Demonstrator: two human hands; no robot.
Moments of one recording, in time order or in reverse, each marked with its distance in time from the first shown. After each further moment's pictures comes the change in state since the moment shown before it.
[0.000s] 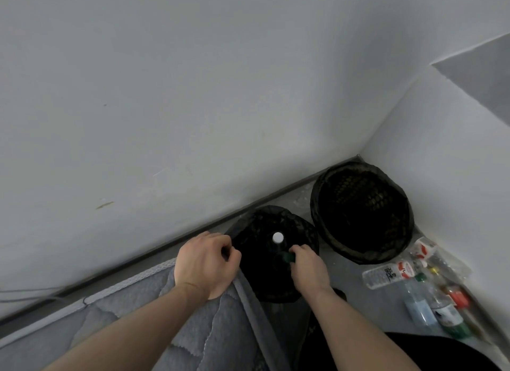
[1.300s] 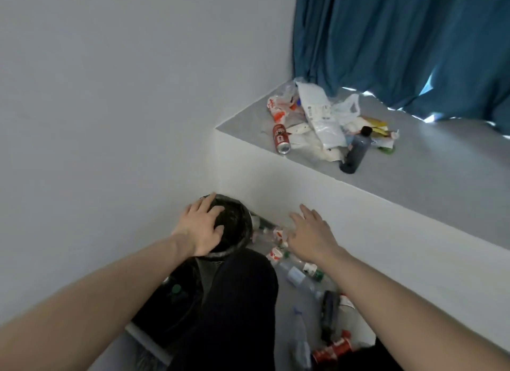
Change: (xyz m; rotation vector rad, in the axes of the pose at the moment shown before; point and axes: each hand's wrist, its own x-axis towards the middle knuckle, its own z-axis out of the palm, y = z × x) left_hand -0.011 0.274 -0.055 0.208 -0.138 0.701; right_hand -0.268 0.182 -0.227 -0.010 0.370 0.334
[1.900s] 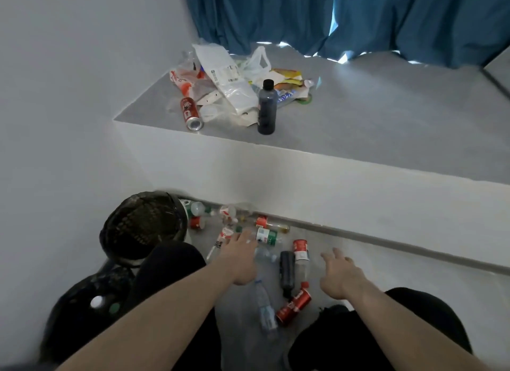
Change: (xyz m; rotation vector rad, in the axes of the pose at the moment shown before) left_hand 0.012 0.256 0.108 0.112 -0.476 0.342; right_hand -0.128 0.224 0.091 0.153 -0.347 0.517
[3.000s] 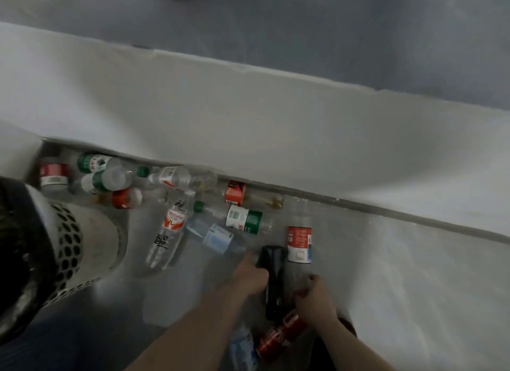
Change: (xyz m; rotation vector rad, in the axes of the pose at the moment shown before) left_hand 0.315 0.036 0.203 -0.846 -0.512 -0.619; right_hand 0.301 0.038 0.201 0.583 -0.343 0.431
